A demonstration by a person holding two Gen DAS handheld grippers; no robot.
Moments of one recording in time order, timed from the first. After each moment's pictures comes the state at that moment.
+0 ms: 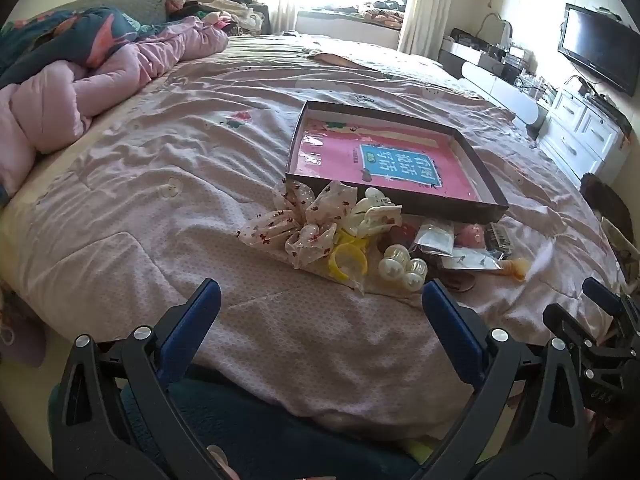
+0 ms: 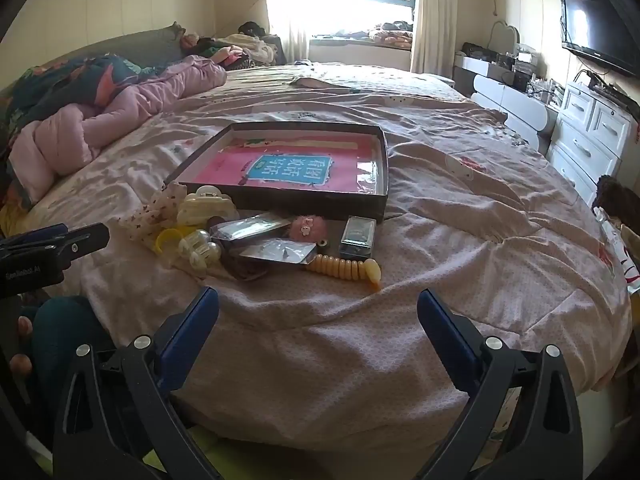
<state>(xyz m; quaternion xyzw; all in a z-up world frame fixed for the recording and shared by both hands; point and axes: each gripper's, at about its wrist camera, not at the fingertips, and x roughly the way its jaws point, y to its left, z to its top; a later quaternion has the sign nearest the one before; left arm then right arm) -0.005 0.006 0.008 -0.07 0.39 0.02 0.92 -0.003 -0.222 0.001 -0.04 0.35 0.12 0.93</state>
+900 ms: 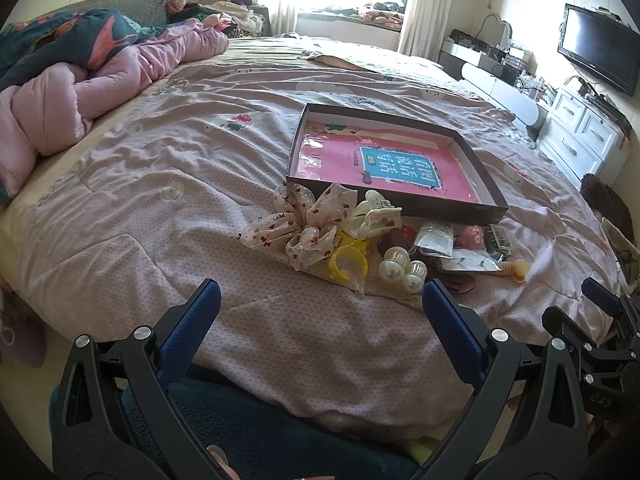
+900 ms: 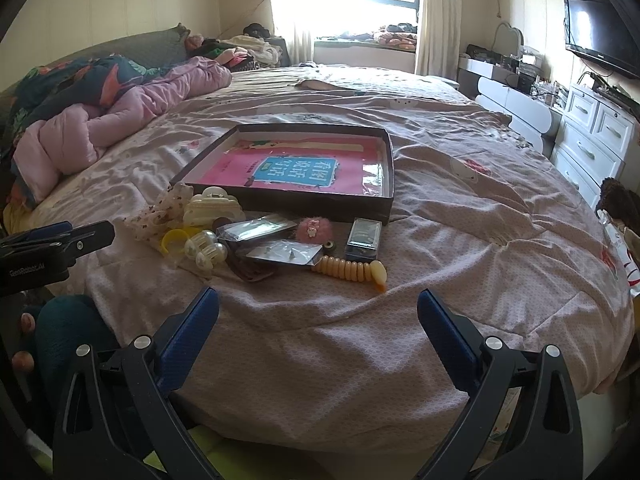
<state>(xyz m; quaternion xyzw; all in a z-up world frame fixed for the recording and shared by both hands) -0.004 0.008 0.010 -0.07 0.39 0.02 0.92 -0.005 -0.219 0.002 -0.04 0.35 0.12 0.93</state>
